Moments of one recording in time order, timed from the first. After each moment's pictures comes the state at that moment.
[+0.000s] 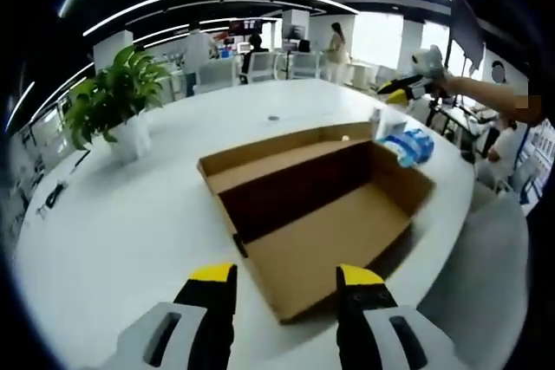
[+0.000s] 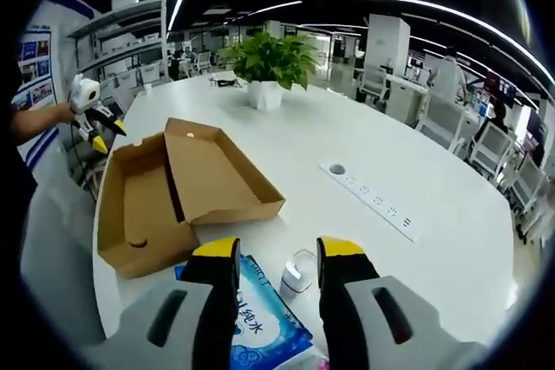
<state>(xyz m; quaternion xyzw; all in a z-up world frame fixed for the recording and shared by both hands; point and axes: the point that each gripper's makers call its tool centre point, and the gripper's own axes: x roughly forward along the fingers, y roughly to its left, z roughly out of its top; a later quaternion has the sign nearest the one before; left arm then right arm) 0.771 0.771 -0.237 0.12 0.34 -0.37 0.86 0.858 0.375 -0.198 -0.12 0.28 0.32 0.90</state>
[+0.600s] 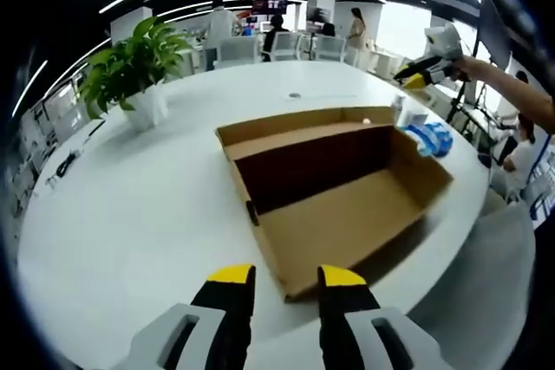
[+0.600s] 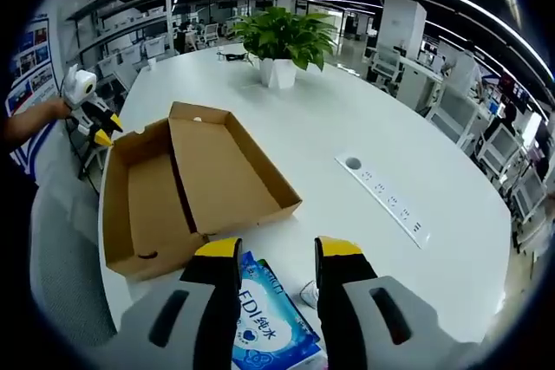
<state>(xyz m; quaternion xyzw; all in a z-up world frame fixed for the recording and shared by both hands) 0.766 0.794 -0.257 0.11 0.39 -0.32 0.86 0.865 0.414 -0.199 -0.16 0.34 0.32 0.87</state>
